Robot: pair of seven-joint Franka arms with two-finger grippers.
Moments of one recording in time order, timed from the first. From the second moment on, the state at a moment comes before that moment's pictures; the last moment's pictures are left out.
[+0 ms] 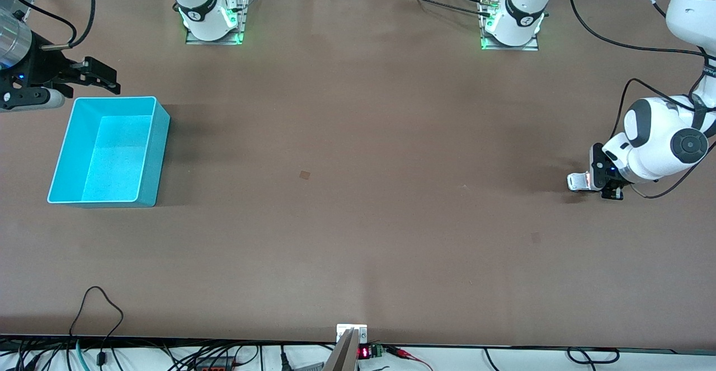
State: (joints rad) left arm 0.50 0.54 -0.20 -2.00 0.35 2.45 1.70; right arm 0.06 -0.03 -0.03 -1.67 0.01 1.52 -0.05
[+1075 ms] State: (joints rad) left arm 0.36 0.40 -0.34 -1.84 0.25 2.10 1.69; right arm 0.06 -0.03 -0.03 -1.67 0.01 1.52 -0.05
